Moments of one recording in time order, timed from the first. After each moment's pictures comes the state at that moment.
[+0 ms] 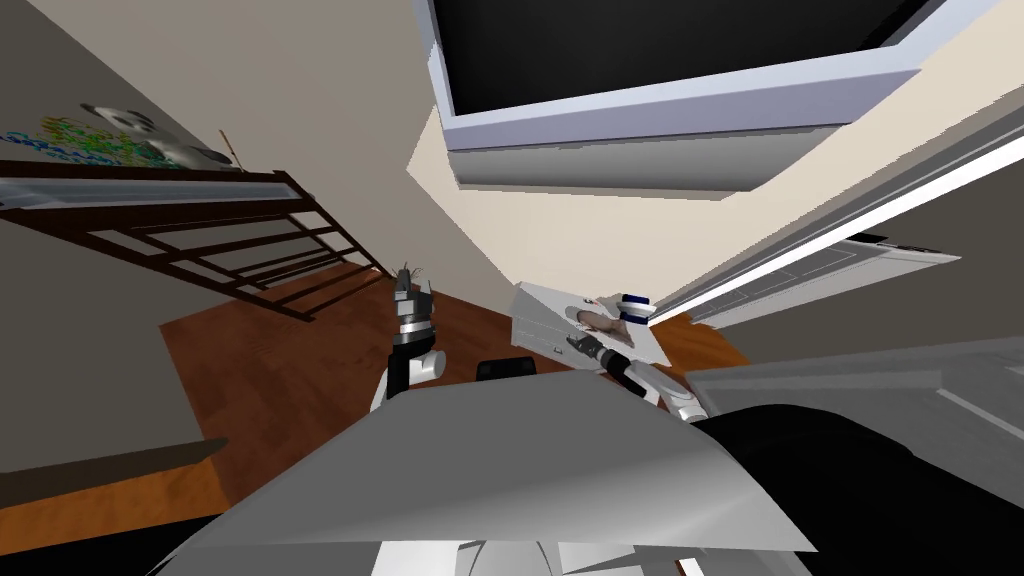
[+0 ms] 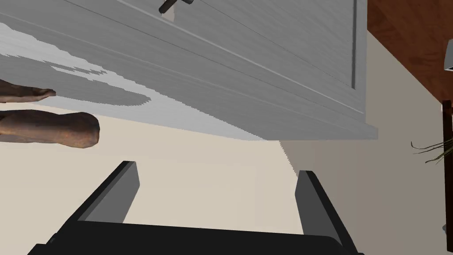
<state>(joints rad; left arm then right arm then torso) 0.46 0.00 -0.04 -2.21 0.01 -0.40 -0.09 0.60 -0.85 0.13 -1.60 0.76 -0.27 0.22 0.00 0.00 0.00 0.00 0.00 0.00</state>
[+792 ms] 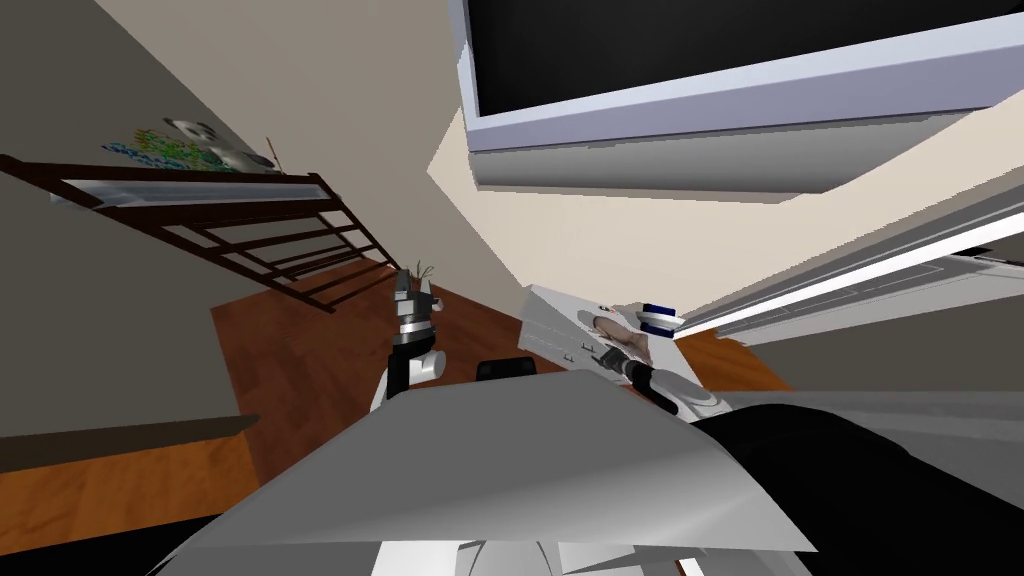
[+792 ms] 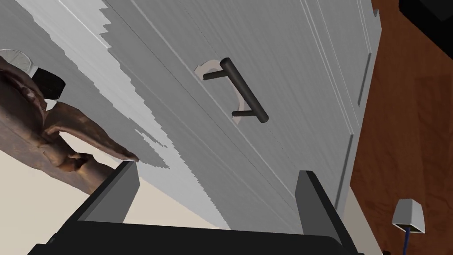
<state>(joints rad) 0.46 0.00 -0.04 -2.21 0.01 -0.40 -0.09 0.62 -1.02 0.18 -1.40 0.98 -0.19 0.26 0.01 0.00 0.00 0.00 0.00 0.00</state>
